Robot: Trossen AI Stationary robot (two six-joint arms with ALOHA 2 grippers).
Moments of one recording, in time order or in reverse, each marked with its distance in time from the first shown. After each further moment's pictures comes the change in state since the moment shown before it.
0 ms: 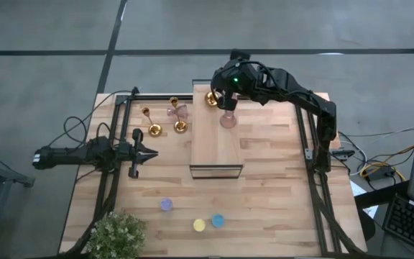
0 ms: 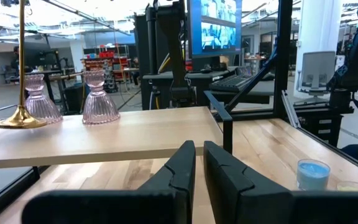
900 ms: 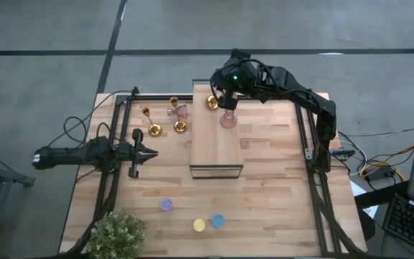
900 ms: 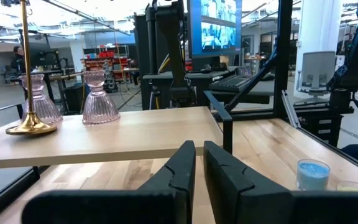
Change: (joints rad) left arm 0.000 0.000 0.000 0.000 0.000 0.000; right arm -0.026 0.003 -0.004 -0.021 -0.026 0.018
